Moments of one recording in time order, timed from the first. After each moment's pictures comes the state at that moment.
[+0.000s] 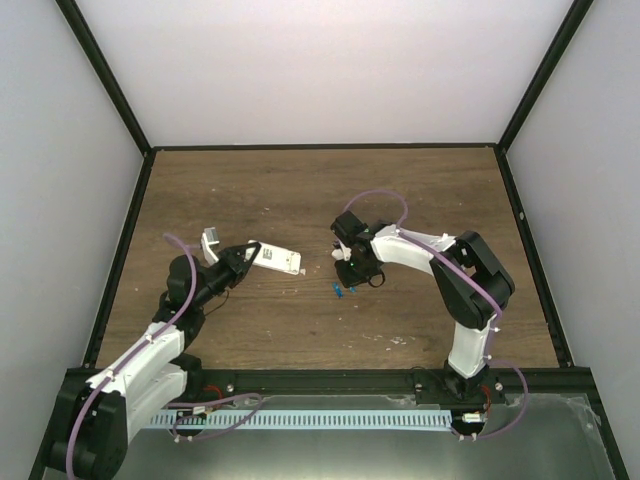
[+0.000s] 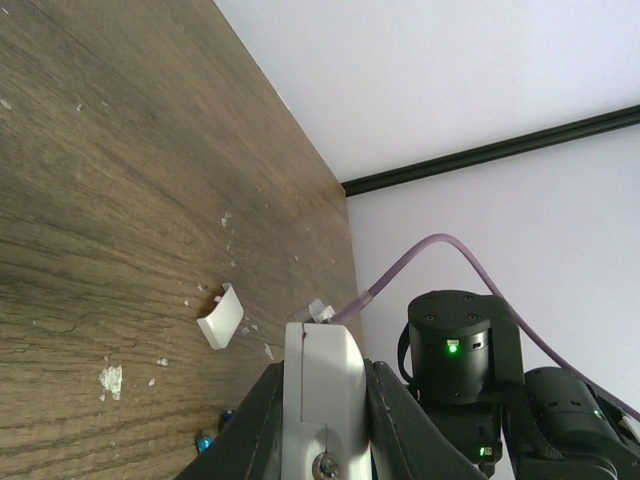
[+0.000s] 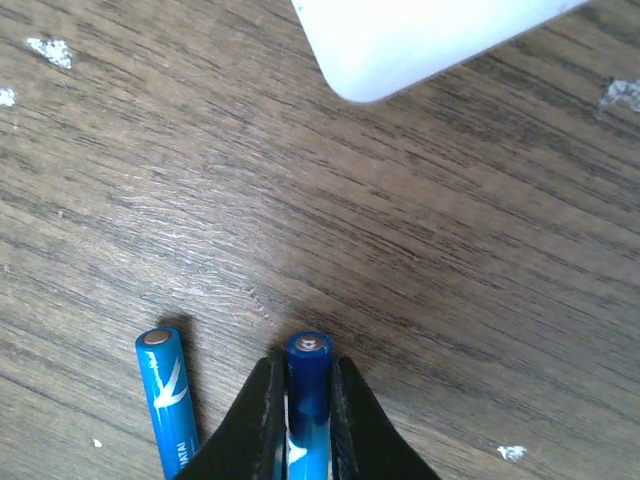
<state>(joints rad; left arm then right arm) -0.28 0.87 0.22 0.49 0.45 -1.18 0.68 1.83 1.15 -0.69 -0.07 0.28</state>
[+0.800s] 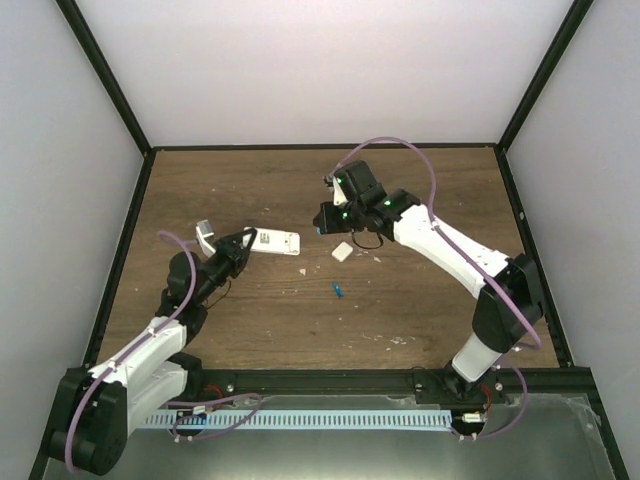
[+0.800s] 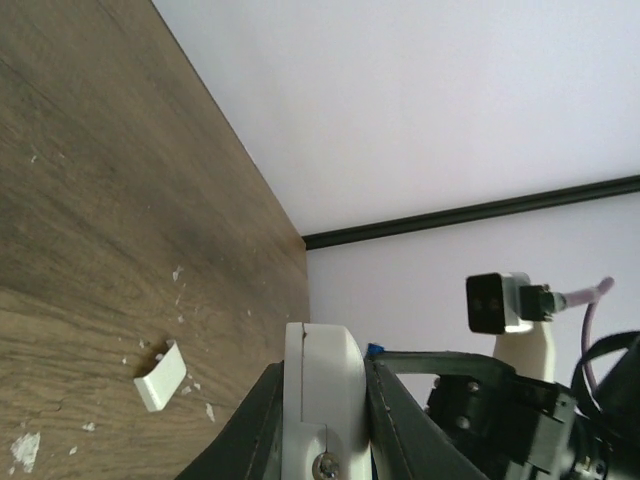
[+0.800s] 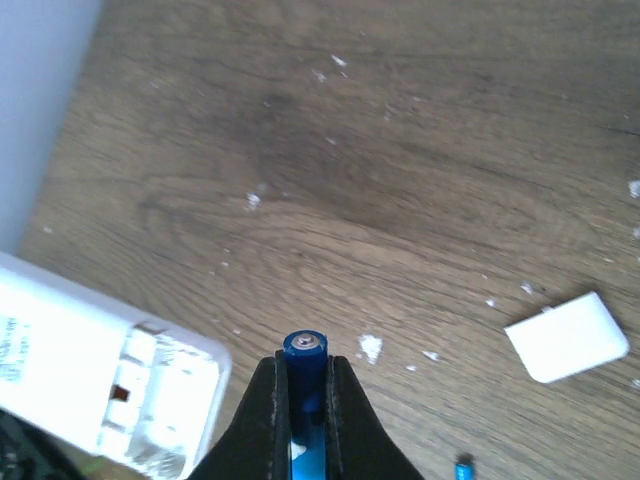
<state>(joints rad) -0.29 0.92 0.25 0.60 0.34 -1.32 0.68 1.65 1.42 -0.62 -0.18 0.47</state>
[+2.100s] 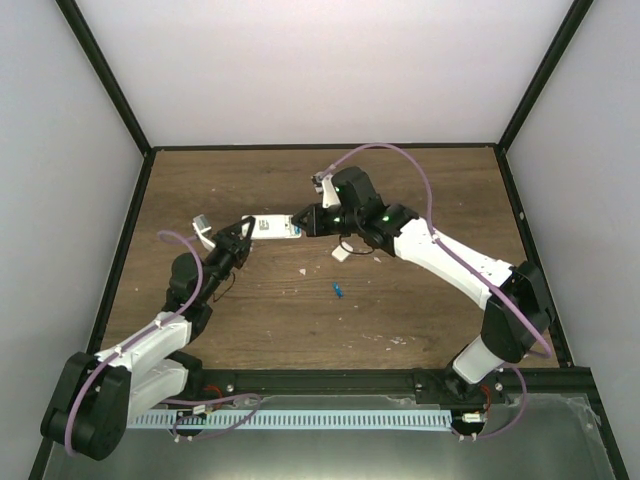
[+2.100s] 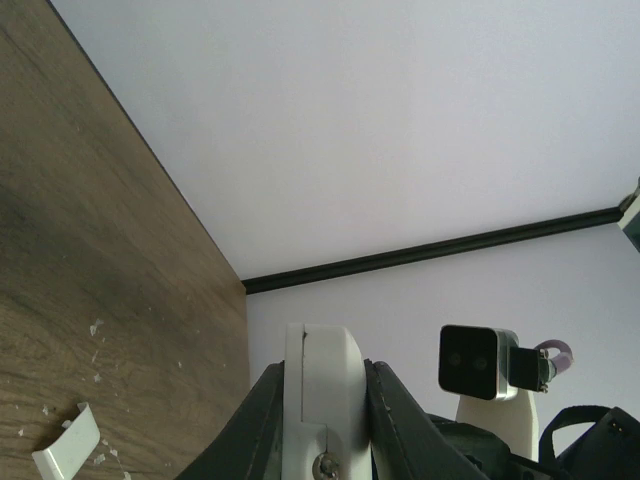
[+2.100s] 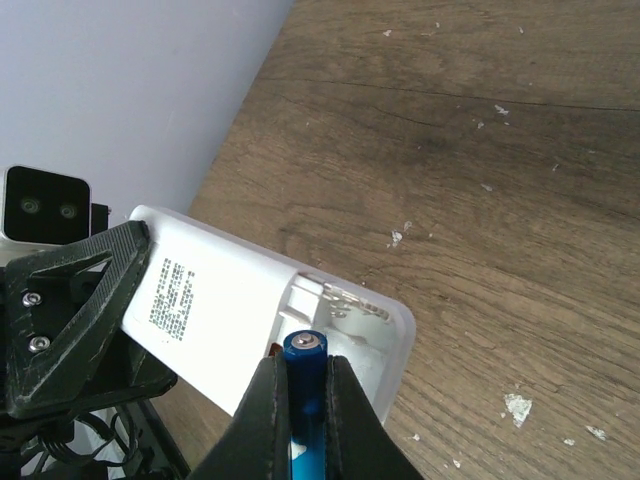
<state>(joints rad) -0.35 1.01 0.25 0.84 0.21 -1.42 0.74 1.57 1.31 -0.32 -0.32 0.57</state>
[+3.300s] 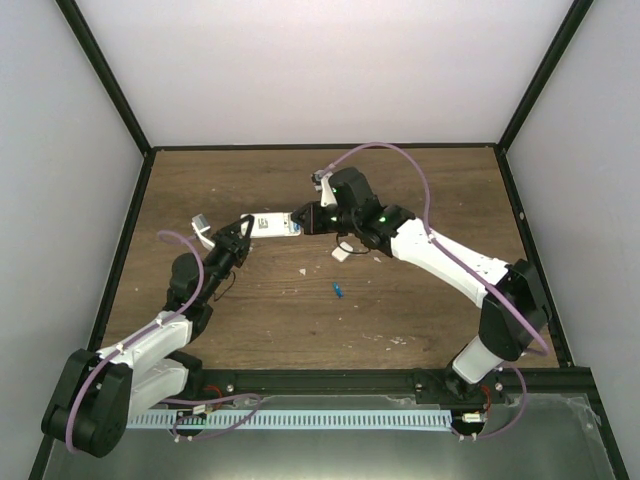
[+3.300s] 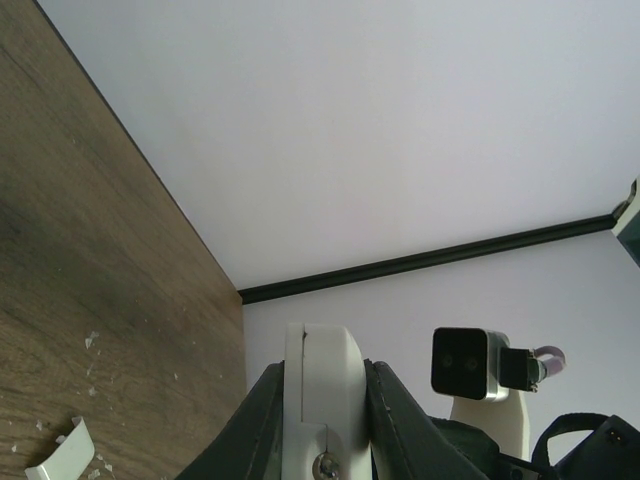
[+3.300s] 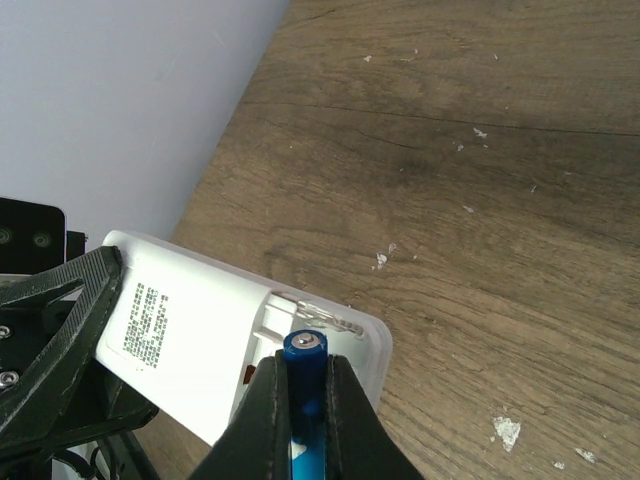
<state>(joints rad) -0.35 1.03 0.25 0.88 0.18 -1.42 0.76 1.58 1.31 -0.27 -0.25 0.58</state>
